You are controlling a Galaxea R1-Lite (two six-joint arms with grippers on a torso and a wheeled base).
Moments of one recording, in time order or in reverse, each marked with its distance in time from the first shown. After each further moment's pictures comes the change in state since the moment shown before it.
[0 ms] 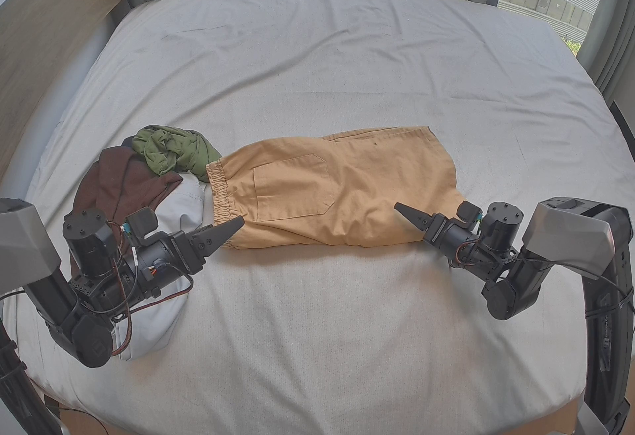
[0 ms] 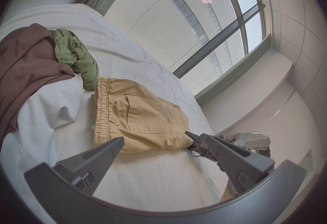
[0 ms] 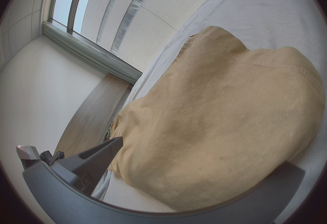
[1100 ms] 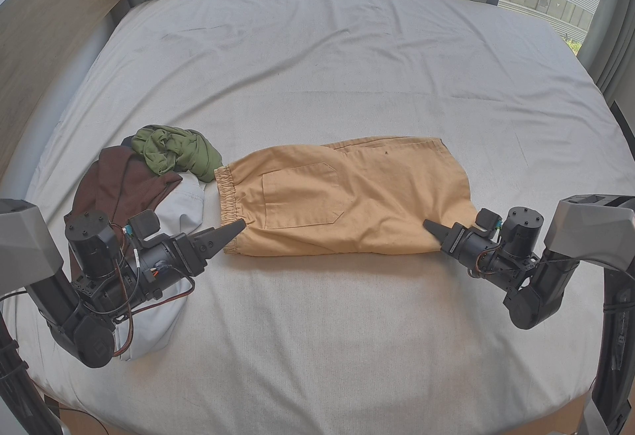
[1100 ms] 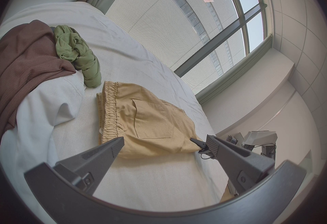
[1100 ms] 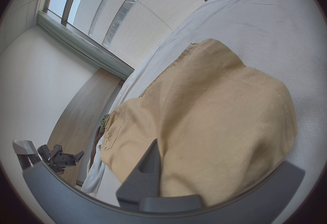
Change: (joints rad) left arm -0.001 0.012 0.001 0.000 -0.001 -0.001; right arm -0.020 -0.133 0.213 -0.024 -0.041 -0.076
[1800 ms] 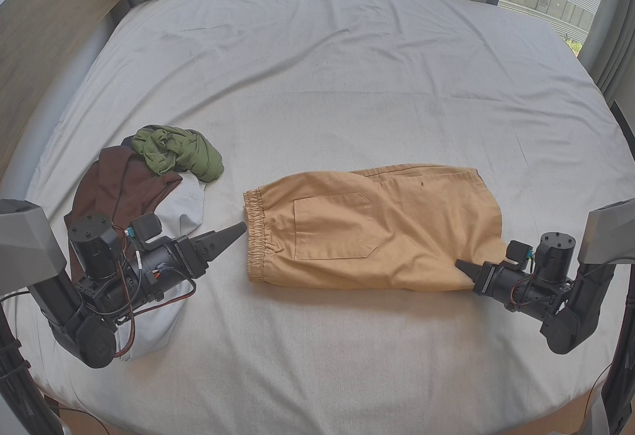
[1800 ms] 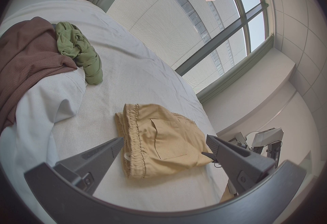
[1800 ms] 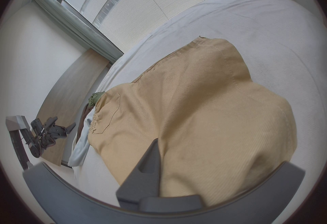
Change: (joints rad) left arm 0.001 0.016 0.000 0.000 -0.001 0.000; right arm -0.070 -0.143 0.370 -0.012 -0.003 -0.193
